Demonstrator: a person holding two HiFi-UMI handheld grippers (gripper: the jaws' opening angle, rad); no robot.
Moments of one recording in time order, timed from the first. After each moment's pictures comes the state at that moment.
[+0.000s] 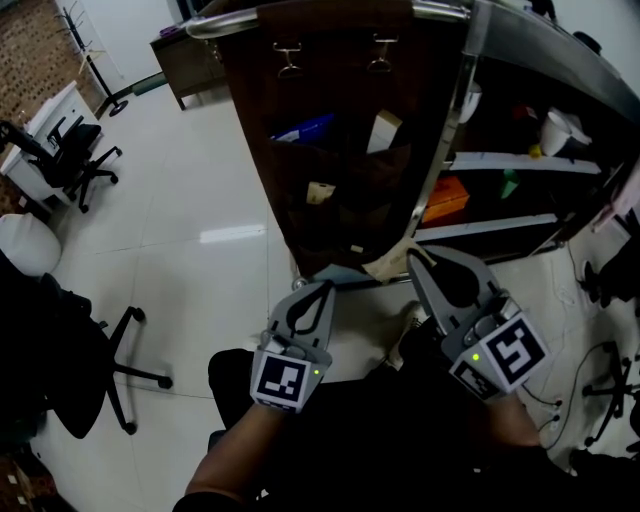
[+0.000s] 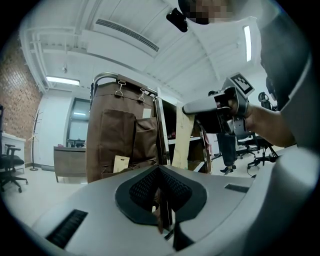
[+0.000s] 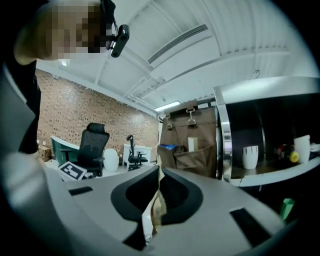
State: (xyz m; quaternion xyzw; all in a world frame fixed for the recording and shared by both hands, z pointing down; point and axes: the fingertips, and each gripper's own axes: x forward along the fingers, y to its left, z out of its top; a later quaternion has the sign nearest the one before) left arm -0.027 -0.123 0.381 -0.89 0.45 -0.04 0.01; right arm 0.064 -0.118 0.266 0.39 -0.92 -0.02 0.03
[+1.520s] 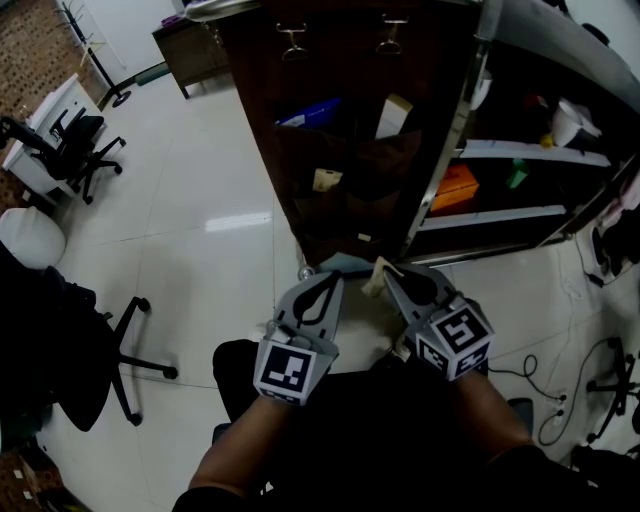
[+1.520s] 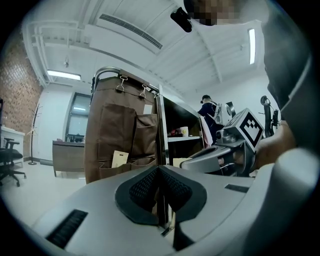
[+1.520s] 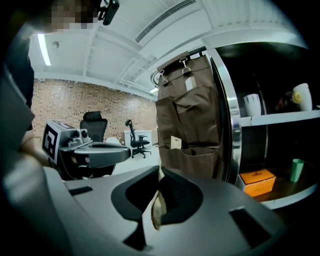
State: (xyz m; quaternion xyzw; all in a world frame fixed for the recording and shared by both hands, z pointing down) left arm -0.026 -0.125 0.388 -0.89 0.44 -0.04 -0.01; right arm 0.041 -0.136 0.404 0.39 -0.91 0.08 0.10
